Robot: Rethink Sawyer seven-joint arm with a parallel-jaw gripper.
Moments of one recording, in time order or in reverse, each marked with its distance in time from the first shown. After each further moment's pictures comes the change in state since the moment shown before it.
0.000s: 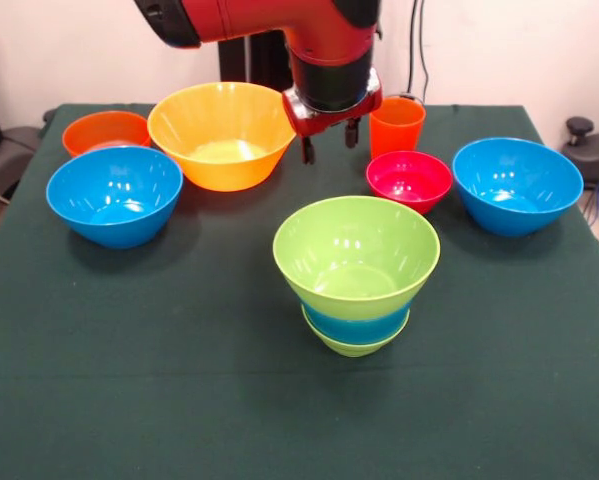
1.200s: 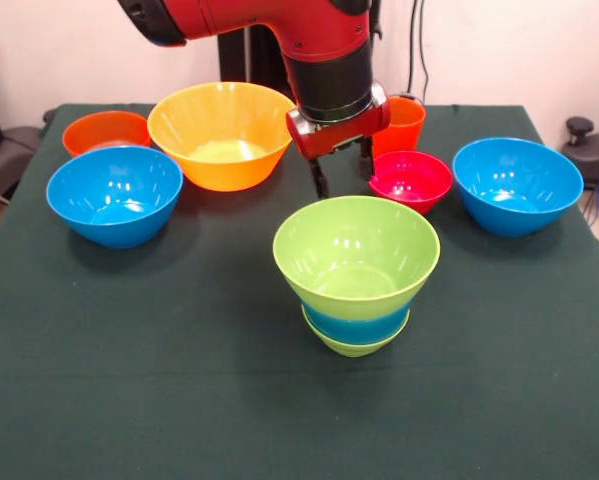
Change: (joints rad) arm -0.076 0.001 0.077 0.041 0.000 -0.249 0.000
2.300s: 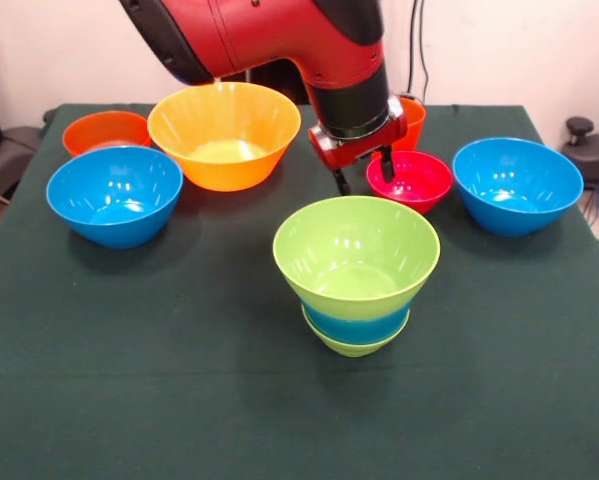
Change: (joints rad) arm 0.000 0.093 0.014 0.007 0.000 0.000 0.000
